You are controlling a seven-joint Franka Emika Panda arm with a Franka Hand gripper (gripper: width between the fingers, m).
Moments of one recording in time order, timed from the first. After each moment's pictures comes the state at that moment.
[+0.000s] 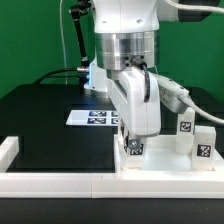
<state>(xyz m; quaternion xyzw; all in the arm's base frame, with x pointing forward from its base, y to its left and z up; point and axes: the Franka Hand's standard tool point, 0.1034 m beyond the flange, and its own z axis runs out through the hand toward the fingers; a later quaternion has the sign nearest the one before) 0.631 0.003 0.072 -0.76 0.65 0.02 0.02</state>
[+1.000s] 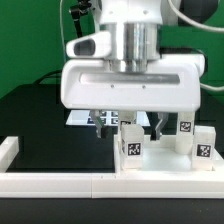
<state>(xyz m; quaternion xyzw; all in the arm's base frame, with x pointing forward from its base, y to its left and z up) 0.637 0.000 0.081 -0.99 0.13 -0.06 0.01</state>
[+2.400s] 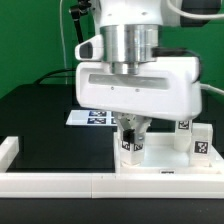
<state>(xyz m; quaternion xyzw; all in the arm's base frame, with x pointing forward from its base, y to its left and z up) 0.646 0.011 0.081 -0.97 0.25 -0.06 0.02</state>
